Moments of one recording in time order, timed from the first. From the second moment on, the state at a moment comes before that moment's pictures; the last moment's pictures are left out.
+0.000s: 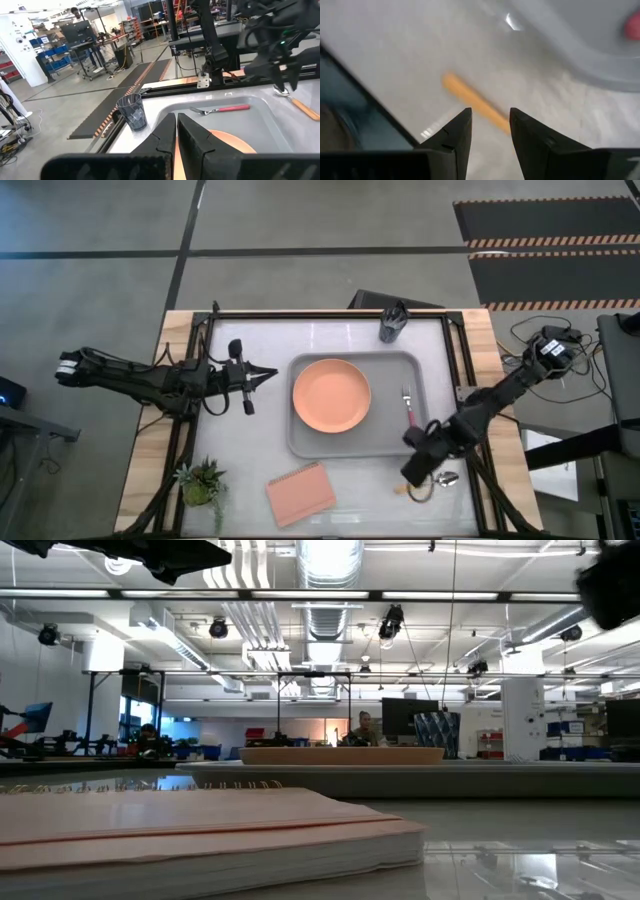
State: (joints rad) left arm -0.12 0.77 0.55 0.17 -0.40 0.21; right arm 0.67 1.33 0.81 -0.68 -0.11 1.47
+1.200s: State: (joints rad) left arm -0.12 0.77 0.55 0.17 -0.40 0.21; right arm 0.89 1.78 1.03 -0.90 -0.16 0.92
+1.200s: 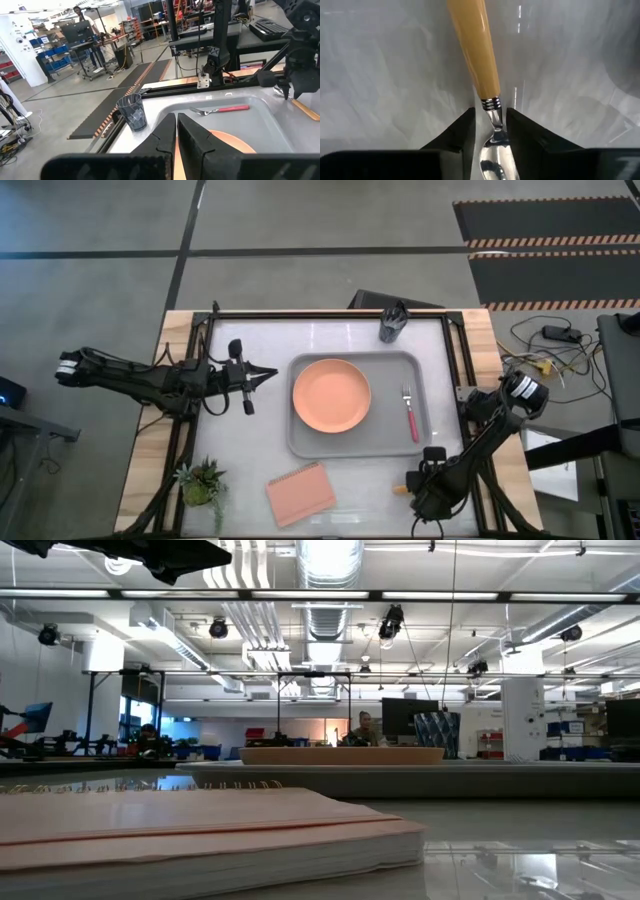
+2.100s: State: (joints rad) left arm -0.12 0.77 0.55 0.18 -0.40 0.21; right arm 0.88 1.76 1.26 -1.15 -0.06 0.57
